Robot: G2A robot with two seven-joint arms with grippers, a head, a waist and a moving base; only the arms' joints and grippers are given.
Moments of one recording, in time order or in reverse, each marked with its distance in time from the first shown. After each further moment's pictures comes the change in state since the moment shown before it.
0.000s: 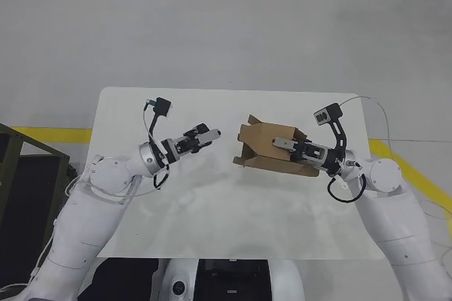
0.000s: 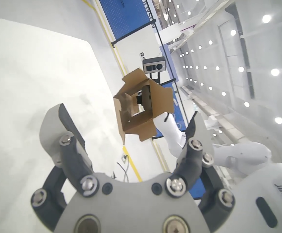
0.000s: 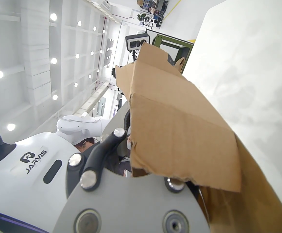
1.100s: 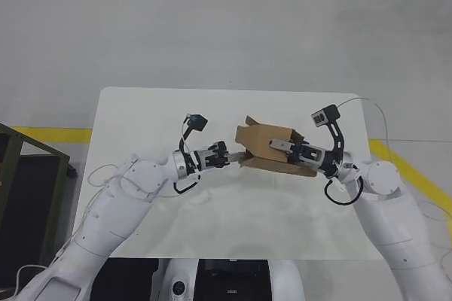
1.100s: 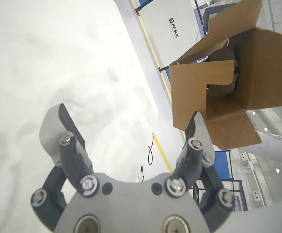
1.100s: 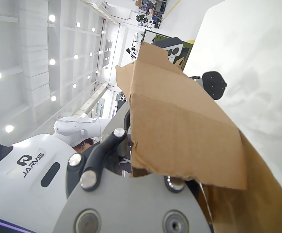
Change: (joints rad) left arm -0.132 -0.042 0.233 0.183 0.164 -0.005 -0.024; right arm -0.022 0.000 -0.004 -0.043 -0.026 0.017 -0.032
